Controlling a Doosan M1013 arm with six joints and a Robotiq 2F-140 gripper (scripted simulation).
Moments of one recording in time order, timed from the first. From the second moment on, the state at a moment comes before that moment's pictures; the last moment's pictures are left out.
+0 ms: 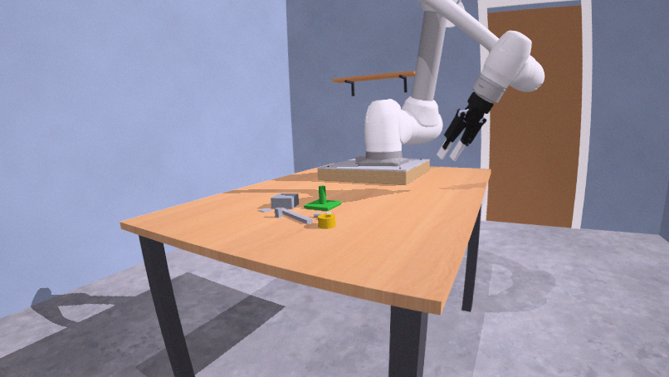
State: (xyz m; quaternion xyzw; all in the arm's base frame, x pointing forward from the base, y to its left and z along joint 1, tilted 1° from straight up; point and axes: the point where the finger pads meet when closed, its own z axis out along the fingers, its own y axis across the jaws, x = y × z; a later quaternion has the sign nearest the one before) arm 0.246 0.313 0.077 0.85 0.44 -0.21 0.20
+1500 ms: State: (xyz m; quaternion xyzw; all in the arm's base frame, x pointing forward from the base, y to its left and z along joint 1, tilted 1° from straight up) arm 0.688 0.100 0.053 1.00 -0.03 -0.01 0.01
